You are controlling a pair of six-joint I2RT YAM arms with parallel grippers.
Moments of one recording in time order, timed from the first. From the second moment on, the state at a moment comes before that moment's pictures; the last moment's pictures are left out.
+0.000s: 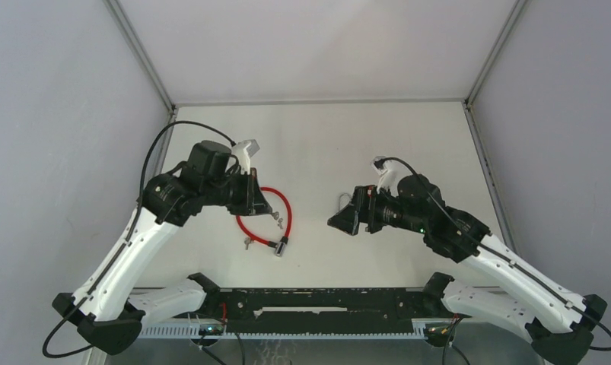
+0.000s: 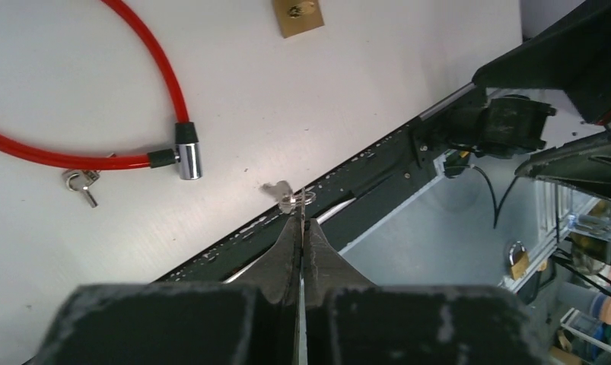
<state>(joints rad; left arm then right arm) -0.59 1.05 1.32 -1.09 0.29 -0.46 0.82 0.85 0.93 -0.54 -0.21 0.69</state>
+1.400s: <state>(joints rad) -0.66 1.07 1.29 -0.84 0.58 -0.64 1.03 0.63 0.78 -0.28 -0.05 1.04</state>
